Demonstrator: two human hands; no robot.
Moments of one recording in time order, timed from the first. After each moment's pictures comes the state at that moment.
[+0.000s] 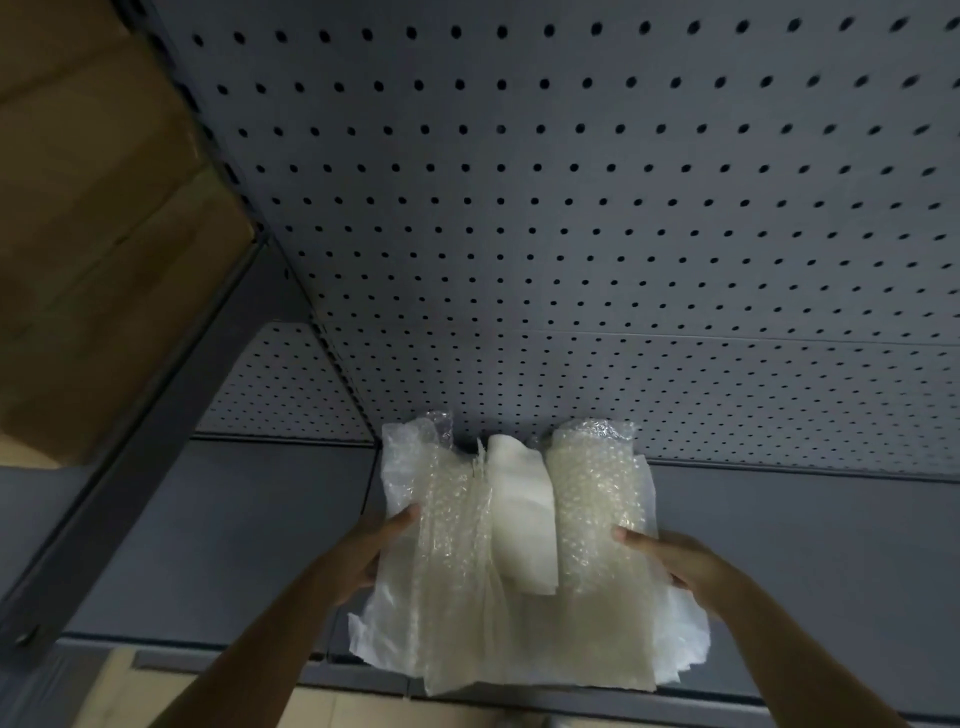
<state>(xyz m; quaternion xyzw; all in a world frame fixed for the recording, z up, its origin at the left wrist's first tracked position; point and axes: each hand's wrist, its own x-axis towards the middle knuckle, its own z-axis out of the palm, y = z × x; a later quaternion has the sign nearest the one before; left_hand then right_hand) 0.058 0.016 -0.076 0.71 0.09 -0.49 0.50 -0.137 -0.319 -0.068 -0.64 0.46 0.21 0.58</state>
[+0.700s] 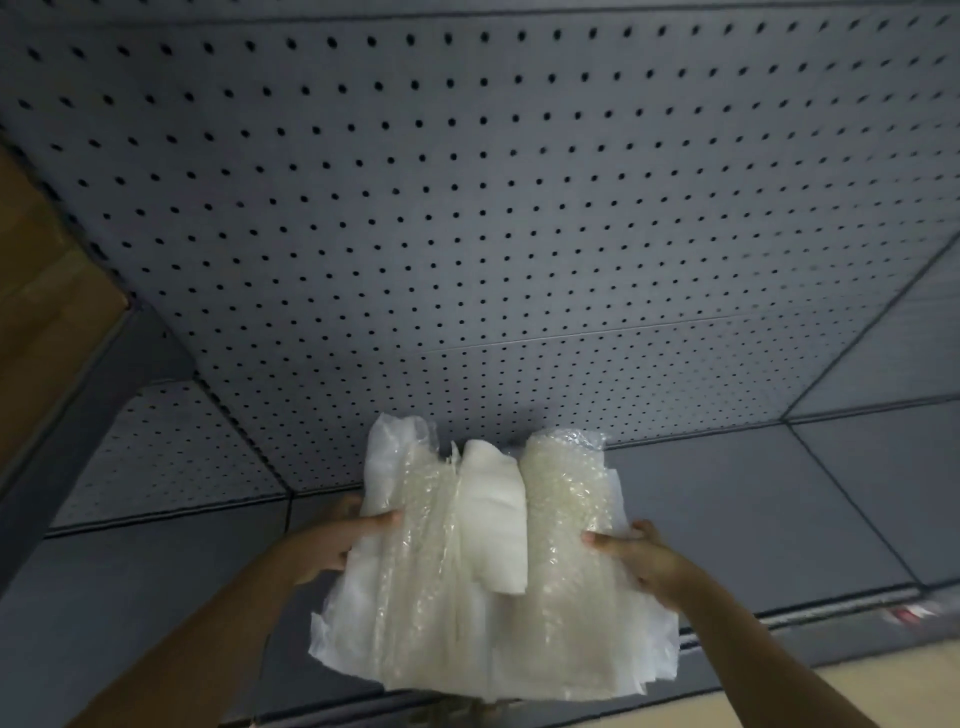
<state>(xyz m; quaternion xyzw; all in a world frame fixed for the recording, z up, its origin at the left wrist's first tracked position) 0.045 -0.066 -0.007 0.75 -0.10 -0.50 0.42 -0.222 -0.335 -0.044 -0.56 0.50 0.02 0.66</state>
